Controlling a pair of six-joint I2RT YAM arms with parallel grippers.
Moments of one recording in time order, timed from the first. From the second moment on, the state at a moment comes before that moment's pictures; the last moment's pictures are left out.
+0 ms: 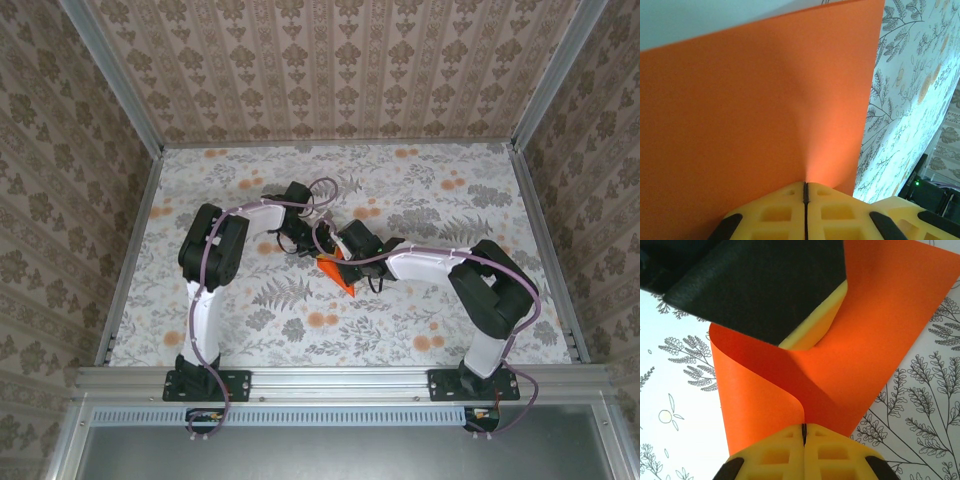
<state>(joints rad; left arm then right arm) -0.52 2.17 1.43 -0.57 0.80 -0.38 0.70 1.76 0.98 -0.25 0.04 0.16</state>
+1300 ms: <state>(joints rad) -0.52 2.17 1.43 -0.57 0.80 -0.38 0.70 1.80 1.00 -0.27 0.07 0.19</state>
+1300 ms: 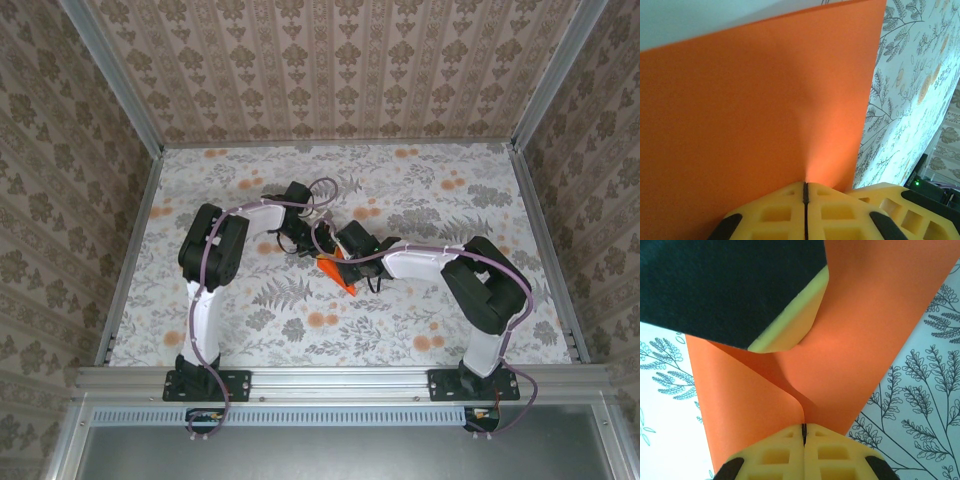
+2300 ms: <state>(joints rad) -0.44 1.92 1.27 -0.54 0.80 -0.35 0.70 1.81 1.00 -0.27 0.04 0.19</state>
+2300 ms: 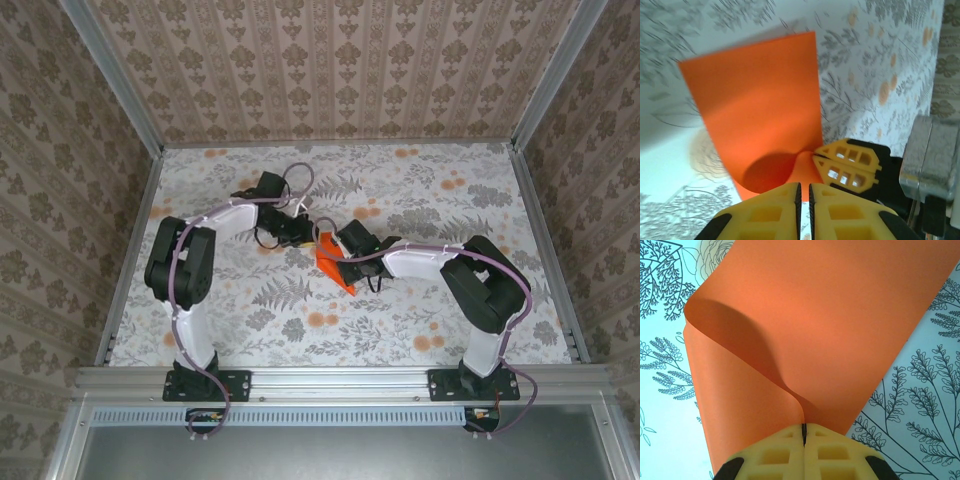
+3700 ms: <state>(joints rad) -0.53 2.00 1.14 -0.42 0.79 -0.38 0.70 1.82 1.01 -0.28 0.04 0.19</state>
